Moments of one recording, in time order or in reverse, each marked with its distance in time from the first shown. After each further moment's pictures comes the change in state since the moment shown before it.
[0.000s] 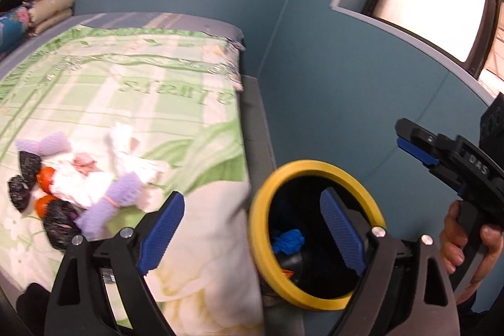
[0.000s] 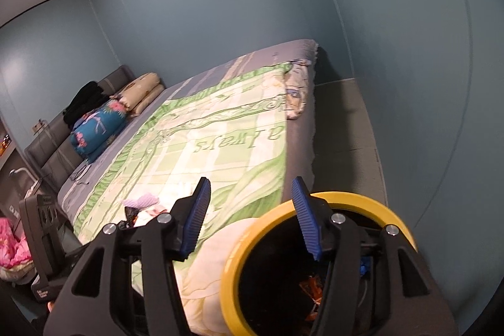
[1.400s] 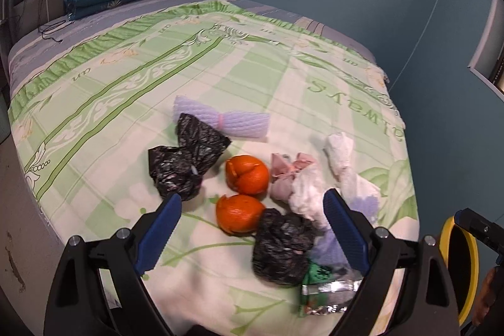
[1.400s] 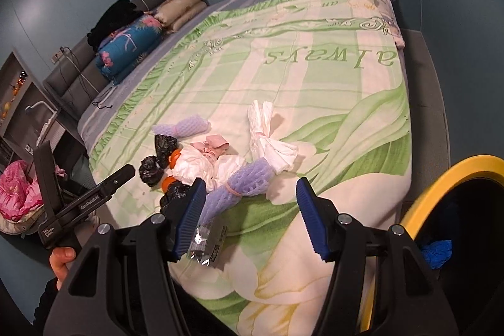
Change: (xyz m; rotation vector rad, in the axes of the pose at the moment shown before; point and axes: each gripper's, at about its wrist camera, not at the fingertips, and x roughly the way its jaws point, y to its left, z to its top) left arm -0.028 0.264 -0.023 -0.318 -0.031 0.408; right arm 0.174 0.153 -0.069 -0.125 0.360 0.136
